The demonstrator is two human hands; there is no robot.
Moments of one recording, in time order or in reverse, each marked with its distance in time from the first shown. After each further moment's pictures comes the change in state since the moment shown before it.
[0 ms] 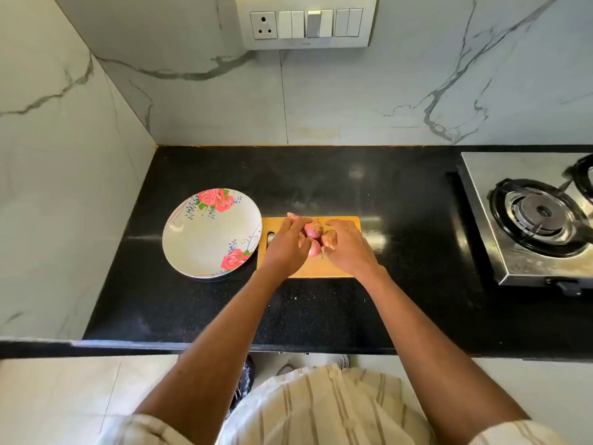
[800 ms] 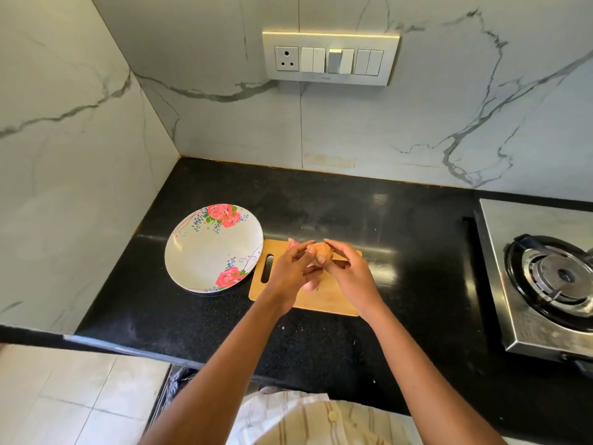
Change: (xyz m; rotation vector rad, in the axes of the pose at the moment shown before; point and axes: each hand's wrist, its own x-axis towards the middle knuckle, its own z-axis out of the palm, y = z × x) left_hand 0.002 0.033 0.021 -1.066 0.091 -0.386; right_hand -0.004 0.003 -0.029 0.843 -0.053 -0.057
